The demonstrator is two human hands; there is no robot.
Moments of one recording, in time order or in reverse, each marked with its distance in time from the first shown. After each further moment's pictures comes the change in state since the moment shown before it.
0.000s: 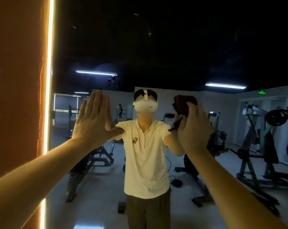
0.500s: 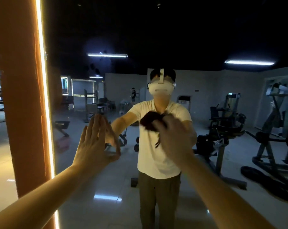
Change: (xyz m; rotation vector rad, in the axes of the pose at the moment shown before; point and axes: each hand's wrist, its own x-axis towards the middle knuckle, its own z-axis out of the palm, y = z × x) left_hand -0.130 0.030 0.060 -0.062 -0.167 -0.030; right_hand -0.098 0.017 0.014 0.014 -0.242 -0.470
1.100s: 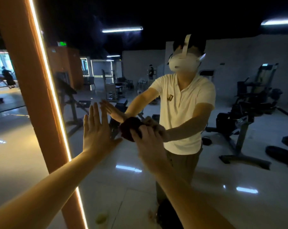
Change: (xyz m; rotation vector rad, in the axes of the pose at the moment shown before) left_hand -0.045 0.047 0.014 0.075 -0.101 -0.252; right_hand -0.102 -0.086 0.044 0.277 -0.141 -0.021
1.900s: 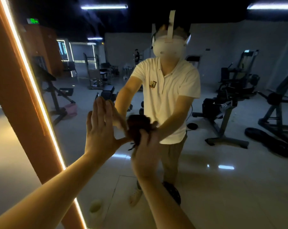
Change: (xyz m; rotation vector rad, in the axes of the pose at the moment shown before) left_hand -0.014 -0.013 0.060 -0.067 0.117 0.184; right_hand -0.043 -0.056 0.050 0.257 0.176 0.616
